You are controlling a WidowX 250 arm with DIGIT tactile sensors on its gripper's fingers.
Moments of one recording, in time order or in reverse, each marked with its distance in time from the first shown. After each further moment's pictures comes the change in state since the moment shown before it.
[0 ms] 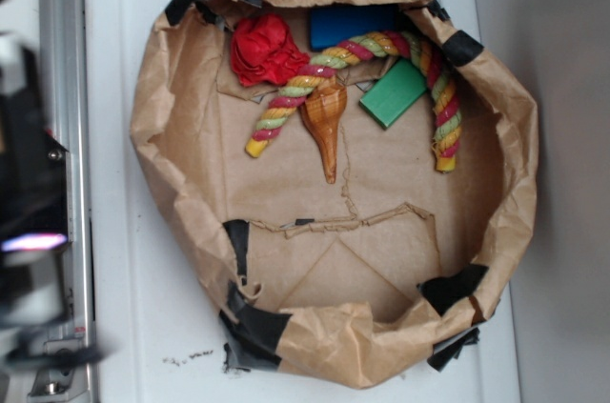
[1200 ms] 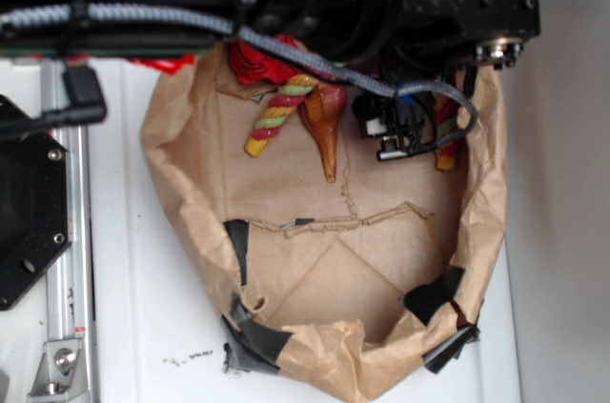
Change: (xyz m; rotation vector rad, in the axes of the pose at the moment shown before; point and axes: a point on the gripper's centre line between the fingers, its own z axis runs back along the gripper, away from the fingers) arm 0.124 0.069 -0.161 0.163 0.174 -0.009
